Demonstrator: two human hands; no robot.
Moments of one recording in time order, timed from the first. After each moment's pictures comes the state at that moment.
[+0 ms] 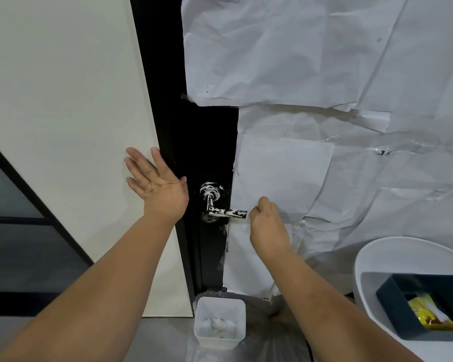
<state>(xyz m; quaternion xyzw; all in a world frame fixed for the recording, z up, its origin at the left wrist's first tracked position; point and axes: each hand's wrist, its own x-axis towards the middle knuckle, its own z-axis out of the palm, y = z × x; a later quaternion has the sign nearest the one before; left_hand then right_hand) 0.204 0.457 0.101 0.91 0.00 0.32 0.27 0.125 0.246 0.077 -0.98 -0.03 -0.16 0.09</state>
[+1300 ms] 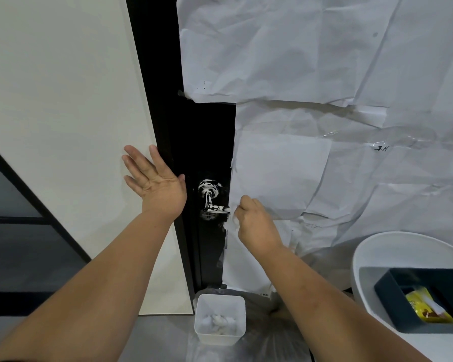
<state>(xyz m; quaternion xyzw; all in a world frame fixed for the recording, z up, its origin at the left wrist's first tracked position) 0.205 0.457 0.100 0.91 0.00 0.32 0.27 0.129 0.258 0.078 -0.97 -0.11 -0.17 0.15</state>
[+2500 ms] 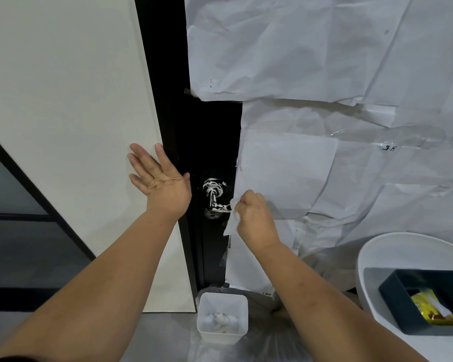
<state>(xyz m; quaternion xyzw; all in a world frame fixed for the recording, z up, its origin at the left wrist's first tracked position) 0.205 0.458 0.100 0.91 0.01 0.31 0.26 0.140 0.269 0.075 -0.96 -0.10 -0.20 0.18</state>
